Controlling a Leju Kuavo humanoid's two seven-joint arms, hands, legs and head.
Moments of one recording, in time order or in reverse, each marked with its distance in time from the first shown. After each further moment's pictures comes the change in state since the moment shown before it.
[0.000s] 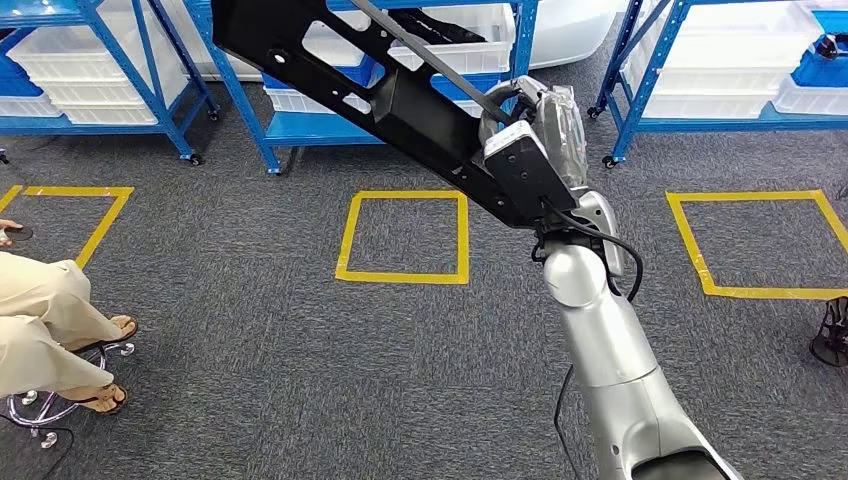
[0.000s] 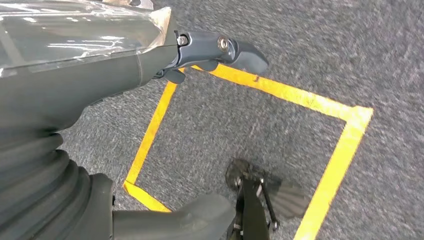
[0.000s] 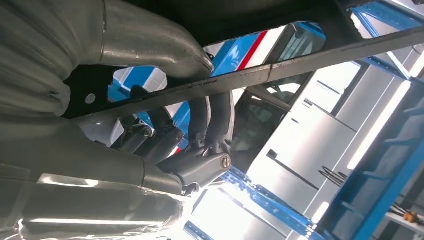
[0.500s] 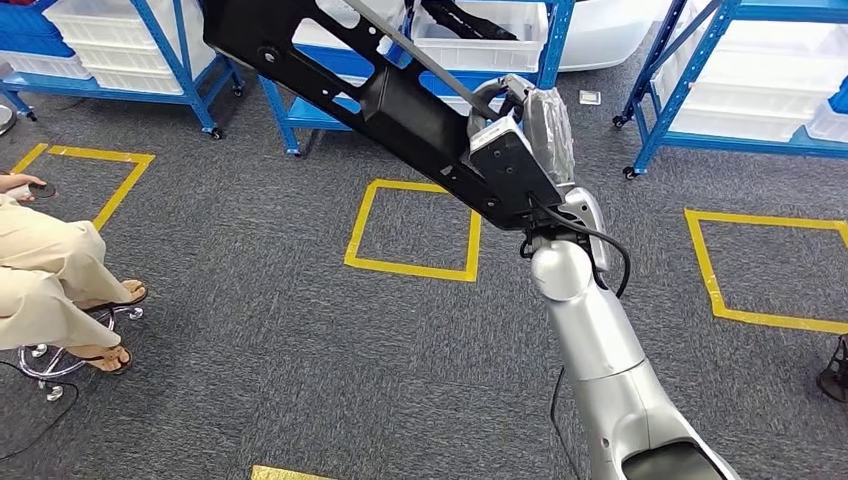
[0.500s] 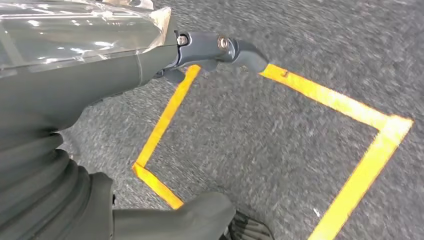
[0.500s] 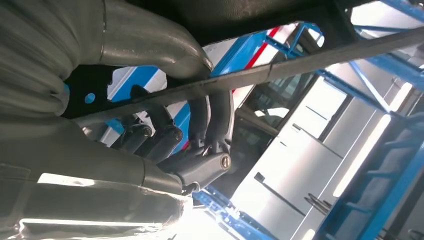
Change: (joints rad) left arm -0.001 0.003 0.010 0.000 -0.001 0.007 0.001; right arm -0.015 0.024 0.004 0.041 0.009 -0.019 -0.010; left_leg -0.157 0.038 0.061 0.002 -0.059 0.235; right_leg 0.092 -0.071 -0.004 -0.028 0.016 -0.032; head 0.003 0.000
